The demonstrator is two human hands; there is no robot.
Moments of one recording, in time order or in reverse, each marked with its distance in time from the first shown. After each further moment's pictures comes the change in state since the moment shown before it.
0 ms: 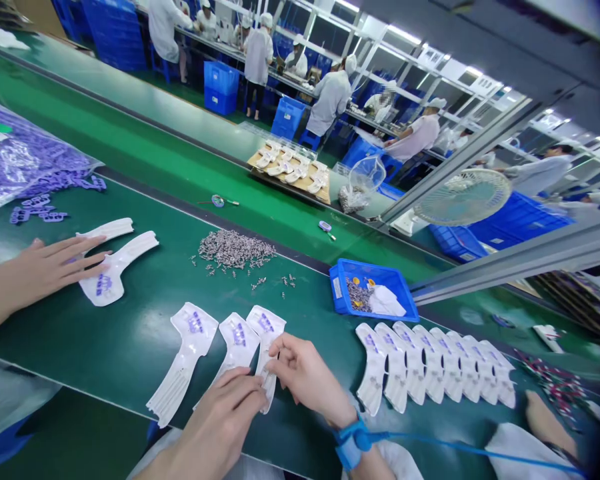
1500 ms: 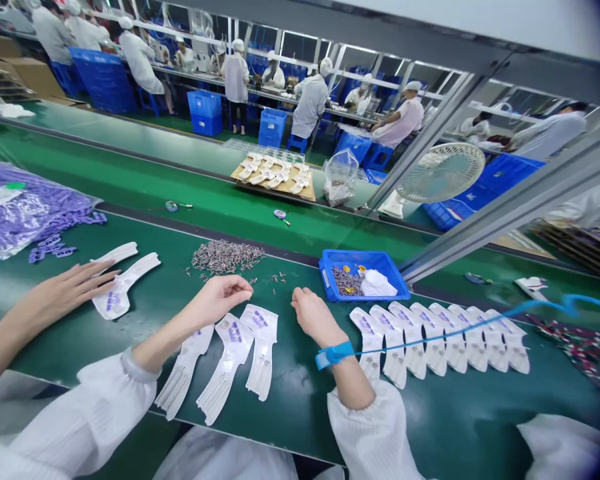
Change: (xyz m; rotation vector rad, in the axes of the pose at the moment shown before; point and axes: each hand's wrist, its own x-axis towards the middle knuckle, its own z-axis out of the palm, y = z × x) left_hand 0.120 -0.080 -0.058 -0.156 -0.178 -0.336; right_hand 0.047 0.014 -0.056 -0.910 0.367 -0.100
